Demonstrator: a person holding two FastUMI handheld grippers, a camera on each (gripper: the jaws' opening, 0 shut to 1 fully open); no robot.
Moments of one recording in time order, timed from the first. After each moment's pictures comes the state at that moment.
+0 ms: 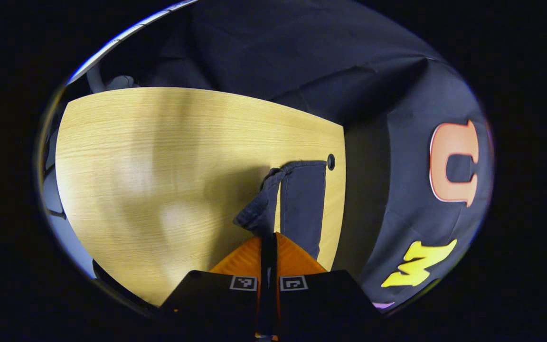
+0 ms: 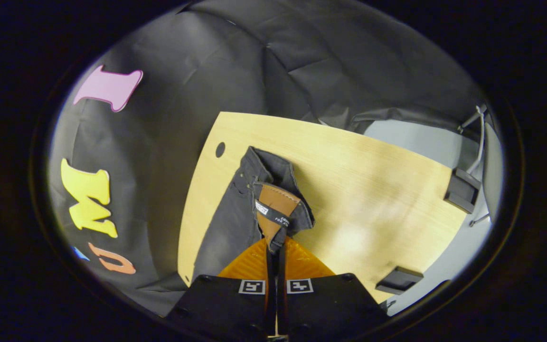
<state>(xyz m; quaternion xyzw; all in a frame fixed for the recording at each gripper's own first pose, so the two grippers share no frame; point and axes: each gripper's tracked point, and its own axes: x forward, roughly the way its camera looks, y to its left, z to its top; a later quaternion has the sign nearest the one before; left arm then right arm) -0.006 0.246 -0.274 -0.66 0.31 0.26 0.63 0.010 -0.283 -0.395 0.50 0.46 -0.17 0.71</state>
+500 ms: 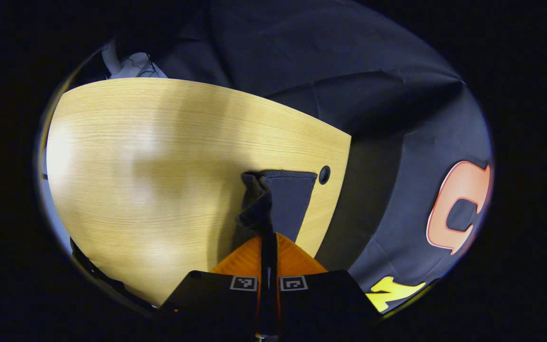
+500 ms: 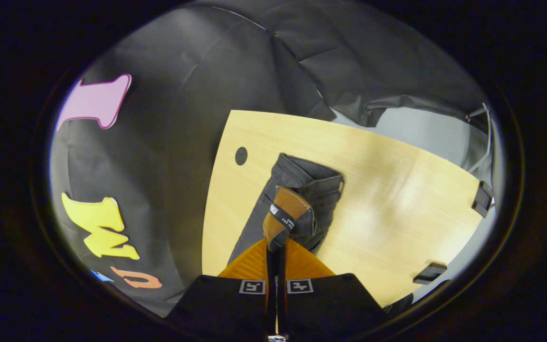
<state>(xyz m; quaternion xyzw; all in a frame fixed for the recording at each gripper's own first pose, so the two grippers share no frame) 0.092 0.269 -0.262 -0.71 0.32 0.28 0.56 0.033 -0.305 -0.394 0.53 0.48 -0.17 0.68</state>
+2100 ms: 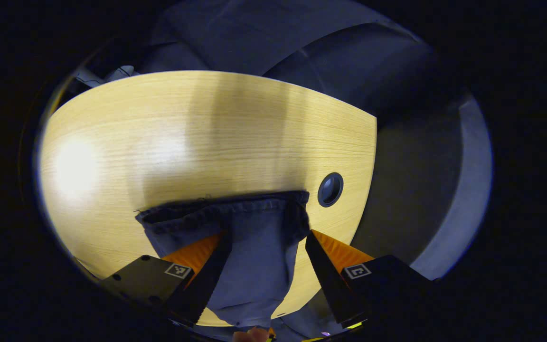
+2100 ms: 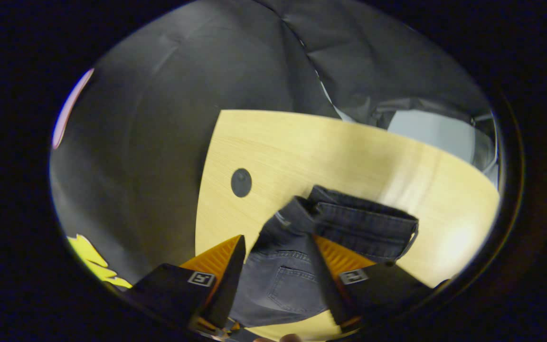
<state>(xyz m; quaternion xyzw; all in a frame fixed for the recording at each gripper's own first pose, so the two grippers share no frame) 0.213 0.284 -0.333 -0.65 0.41 0.32 0.56 0.166 -0.310 -0.470 0.49 0.47 -0.21 0.70</state>
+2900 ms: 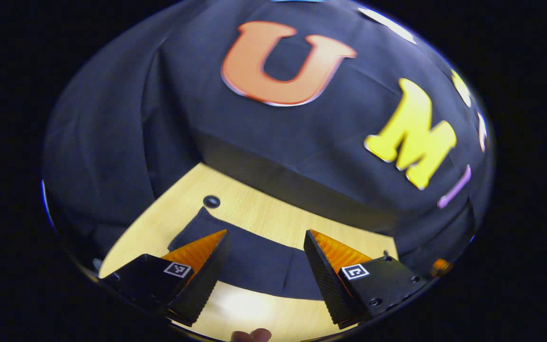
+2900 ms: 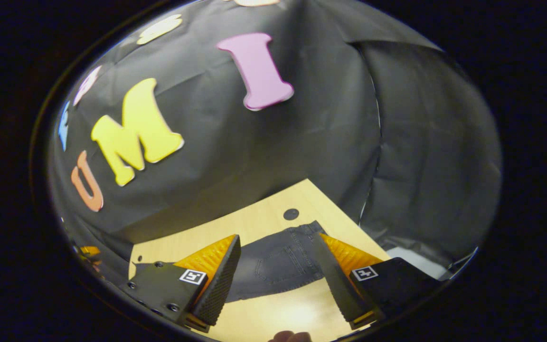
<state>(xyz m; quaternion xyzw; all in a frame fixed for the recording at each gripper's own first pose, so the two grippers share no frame) 0.128 0.147 -0.086 -0.16 0.25 0.04 0.95 0.027 -0.261 -0.285 0.16 0.28 -0.05 0.95</state>
